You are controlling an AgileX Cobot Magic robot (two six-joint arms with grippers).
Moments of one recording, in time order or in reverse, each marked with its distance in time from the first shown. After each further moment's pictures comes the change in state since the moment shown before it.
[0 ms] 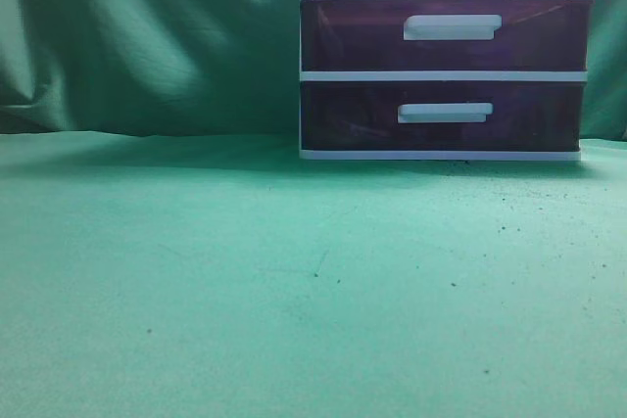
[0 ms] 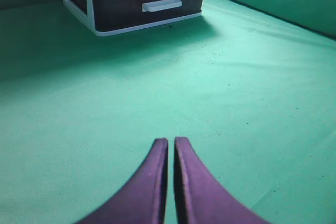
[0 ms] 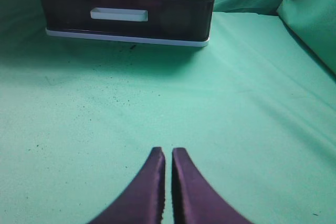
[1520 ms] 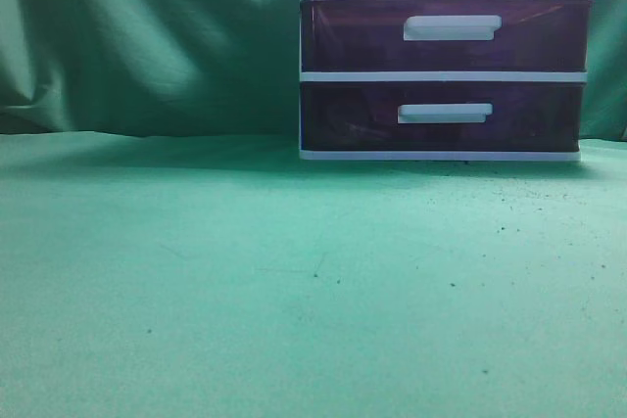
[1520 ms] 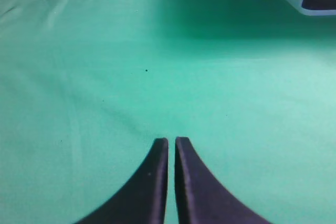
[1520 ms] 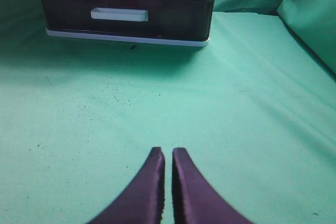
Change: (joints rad) left arm 0.590 -0.006 0.259 0.112 -0.218 0.017; right arm 0.000 0.000 0.001 0.001 0.000 0.000
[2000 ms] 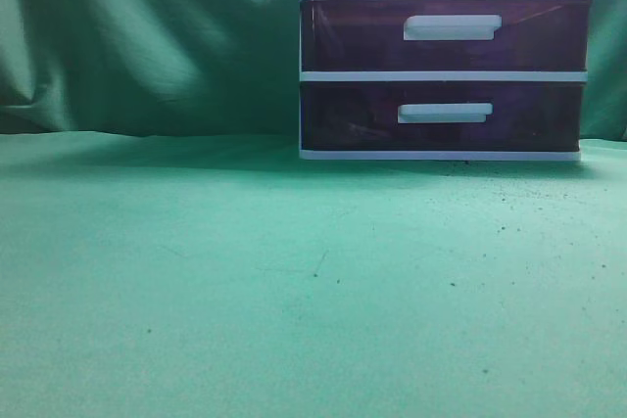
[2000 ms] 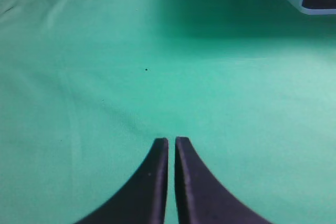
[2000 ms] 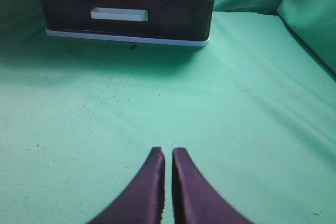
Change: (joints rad) left arm 0.000 0.000 0.000 0.000 0.003 0.000; right arm 0.000 0.000 0.000 0.000 0.000 0.000
